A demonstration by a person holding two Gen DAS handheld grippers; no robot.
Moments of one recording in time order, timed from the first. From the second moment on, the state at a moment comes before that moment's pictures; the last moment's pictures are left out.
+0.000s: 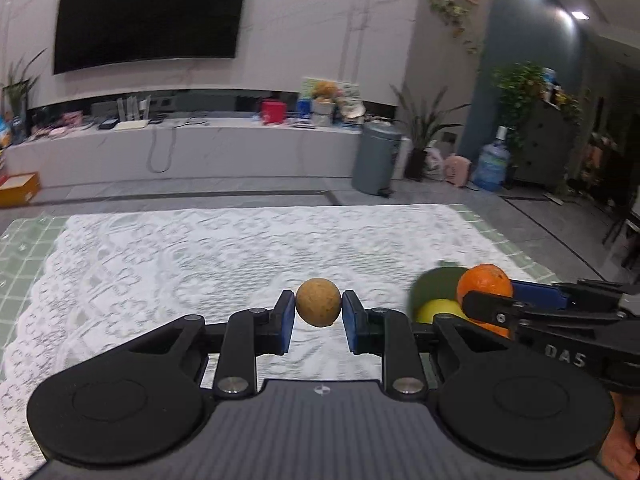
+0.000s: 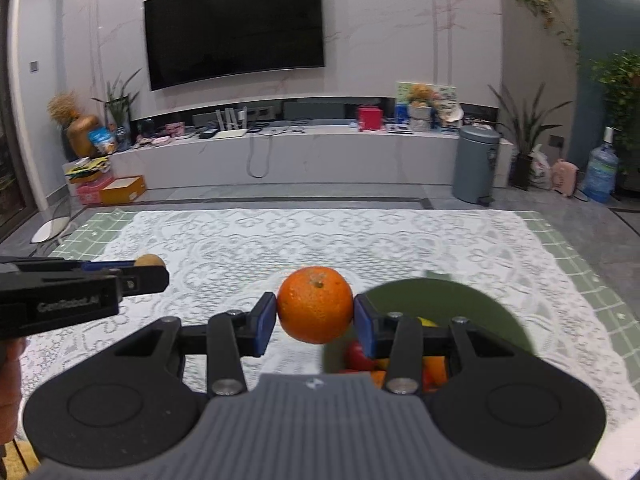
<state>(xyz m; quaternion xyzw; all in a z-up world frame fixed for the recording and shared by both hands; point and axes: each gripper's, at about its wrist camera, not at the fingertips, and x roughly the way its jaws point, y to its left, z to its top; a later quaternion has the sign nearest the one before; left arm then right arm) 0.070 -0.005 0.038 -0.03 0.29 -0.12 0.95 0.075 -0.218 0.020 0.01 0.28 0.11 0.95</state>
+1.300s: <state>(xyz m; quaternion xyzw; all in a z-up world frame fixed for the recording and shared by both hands) 0.123 -0.141 -0.033 0.09 0.39 -0.28 0.87 0.132 -0.314 -0.030 0.01 0.46 0.03 0.89</state>
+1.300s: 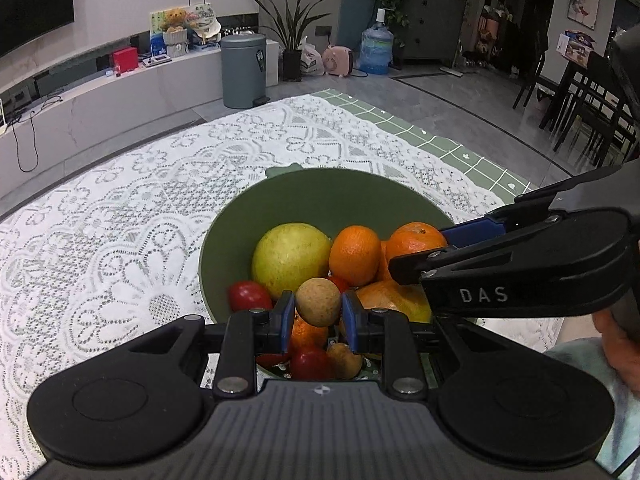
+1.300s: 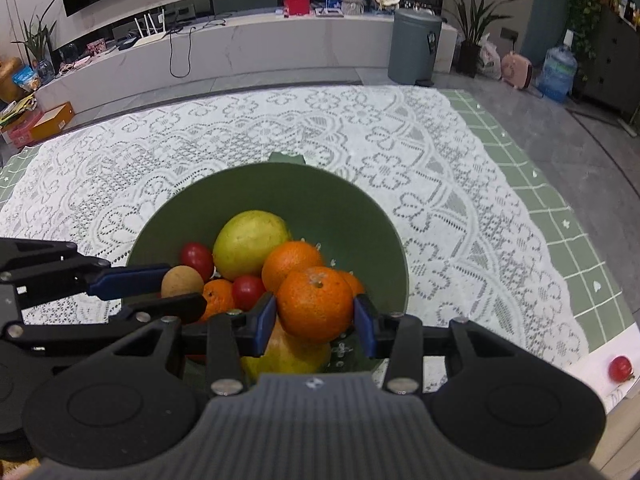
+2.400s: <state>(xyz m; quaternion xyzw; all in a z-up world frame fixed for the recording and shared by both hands) 0.096 -0.129 -0.015 0.11 0.38 -0.26 0.88 0.121 -0.319 -0.020 0.04 0.42 0.04 0.90</state>
